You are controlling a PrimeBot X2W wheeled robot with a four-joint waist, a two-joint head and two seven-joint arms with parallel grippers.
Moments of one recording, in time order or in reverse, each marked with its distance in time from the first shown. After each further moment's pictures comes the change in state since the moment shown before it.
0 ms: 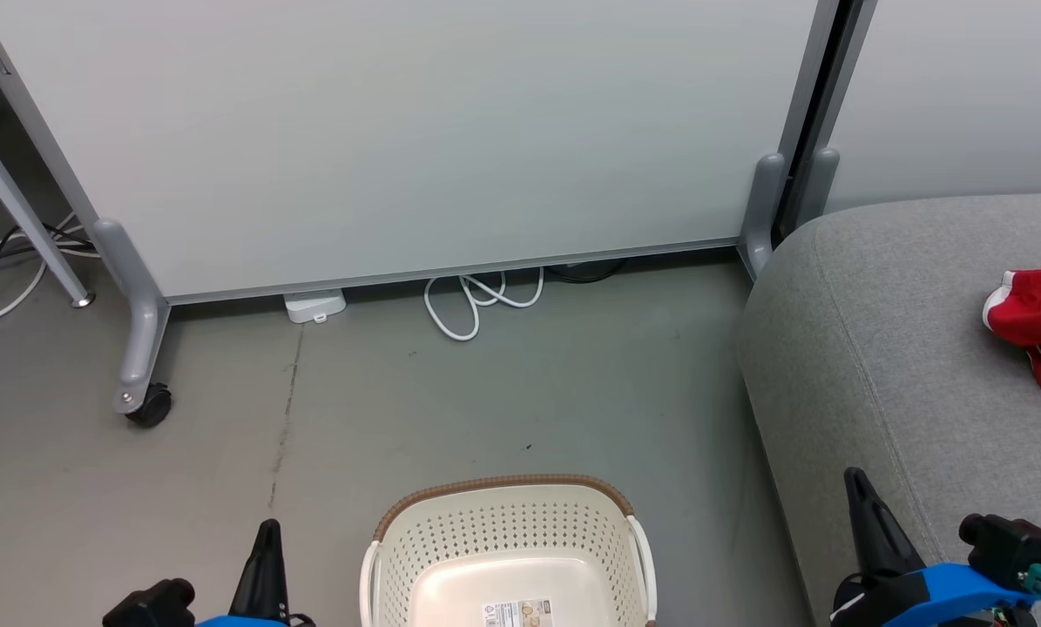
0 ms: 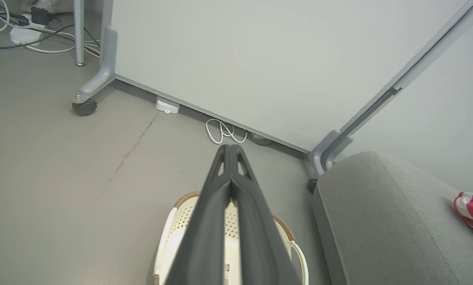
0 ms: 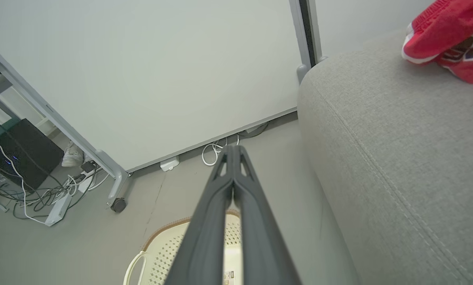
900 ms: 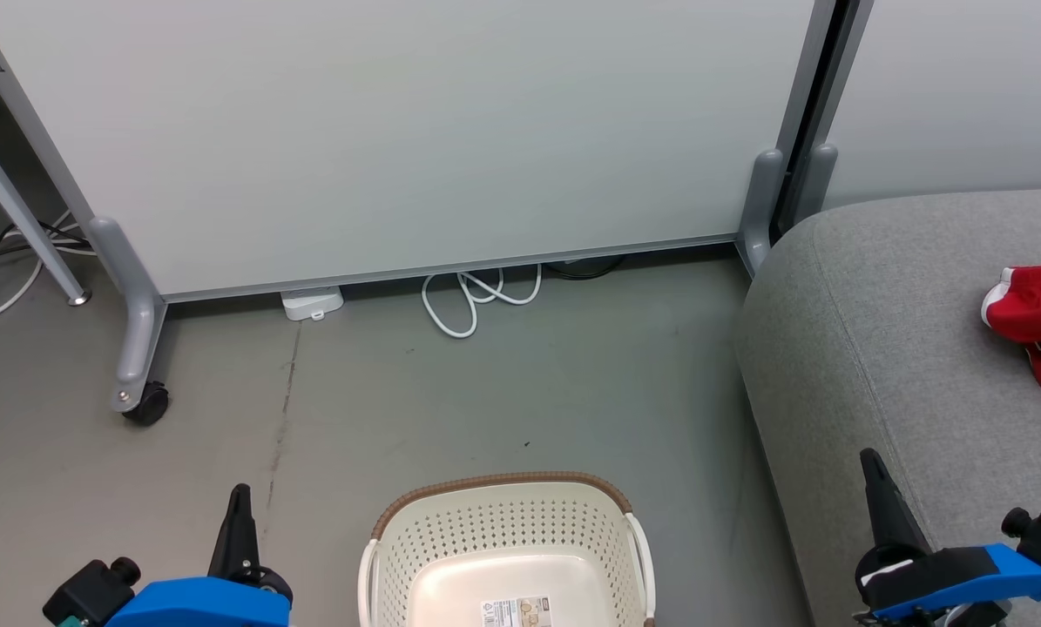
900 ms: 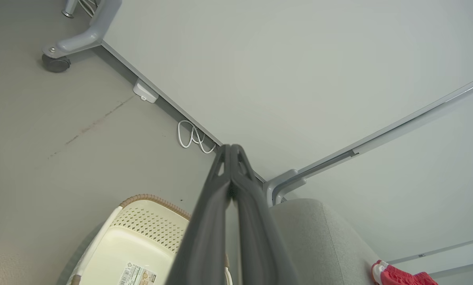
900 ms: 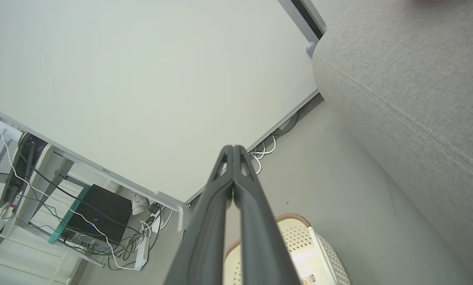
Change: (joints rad) left arm -0.045 0.000 0.053 -0.056 -0.360 0.000 0.097; right arm -0.027 0.000 -0.018 -0.016 0.399 0.000 0.076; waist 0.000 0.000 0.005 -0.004
